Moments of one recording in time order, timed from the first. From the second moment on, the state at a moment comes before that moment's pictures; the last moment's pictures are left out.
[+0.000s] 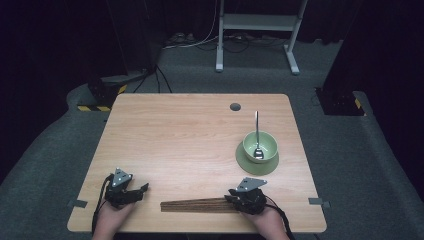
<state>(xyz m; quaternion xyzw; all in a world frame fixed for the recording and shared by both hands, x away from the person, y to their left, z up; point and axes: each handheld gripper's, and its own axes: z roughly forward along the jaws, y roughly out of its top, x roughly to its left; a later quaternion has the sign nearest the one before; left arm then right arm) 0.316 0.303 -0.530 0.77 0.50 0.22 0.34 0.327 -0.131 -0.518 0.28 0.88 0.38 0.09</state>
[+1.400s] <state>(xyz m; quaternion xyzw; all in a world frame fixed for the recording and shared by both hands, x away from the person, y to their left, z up) 0.316 0.303 -0.530 0.77 0.50 0.23 0.34 0.338 -0.135 -0.522 0.31 0.86 0.38 0.11</state>
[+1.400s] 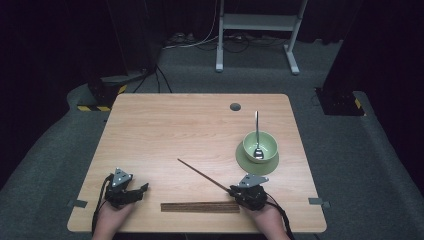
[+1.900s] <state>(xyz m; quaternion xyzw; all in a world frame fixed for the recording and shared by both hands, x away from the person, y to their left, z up) 0.316 0.303 -0.530 0.77 0.49 0.23 0.34 0.341 -0.131 -0.515 0.29 0.86 0.41 0.12</state>
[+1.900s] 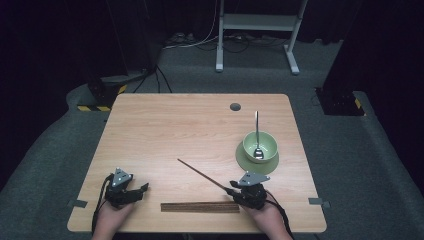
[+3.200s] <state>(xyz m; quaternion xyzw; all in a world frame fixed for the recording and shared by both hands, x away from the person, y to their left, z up) 0.316 0.304 -0.530 0.77 0.50 0.22 0.34 0.350 -0.104 -0.518 0.26 0.89 0.36 0.11</state>
